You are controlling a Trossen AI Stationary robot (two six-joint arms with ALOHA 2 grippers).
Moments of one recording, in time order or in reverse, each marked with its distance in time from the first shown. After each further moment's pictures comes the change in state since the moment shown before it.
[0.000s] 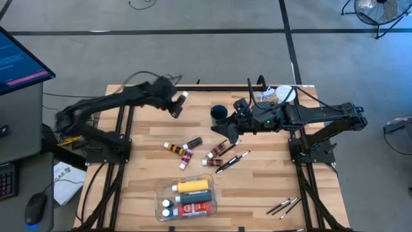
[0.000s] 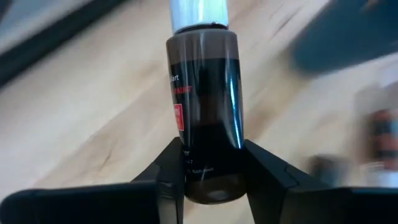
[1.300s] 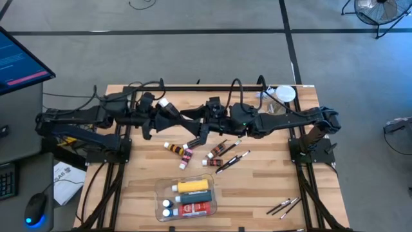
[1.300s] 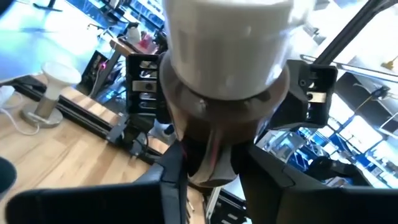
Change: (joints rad) left arm -0.576 -0.428 0.000 0.557 -0.014 -0.343; right arm -0.011 0.348 0.182 0.624 0.034 -0.267
